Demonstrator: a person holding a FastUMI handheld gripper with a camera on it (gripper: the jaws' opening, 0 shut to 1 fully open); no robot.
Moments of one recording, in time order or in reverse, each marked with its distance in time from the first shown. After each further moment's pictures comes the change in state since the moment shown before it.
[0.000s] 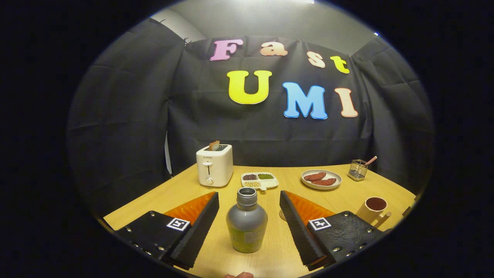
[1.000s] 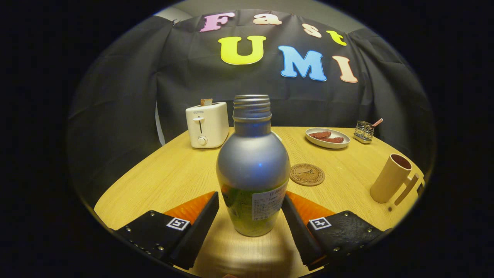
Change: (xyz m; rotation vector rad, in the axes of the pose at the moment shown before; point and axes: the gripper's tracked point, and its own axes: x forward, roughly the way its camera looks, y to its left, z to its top) arm 0.029 0.011 -0.100 0.053 0.236 -0.026
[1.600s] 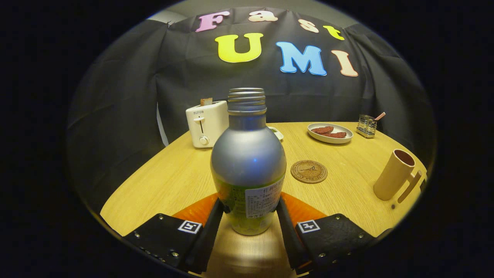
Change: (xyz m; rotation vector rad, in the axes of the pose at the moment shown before) arm -0.004 -0.003 0.014 0.057 0.009 0.031
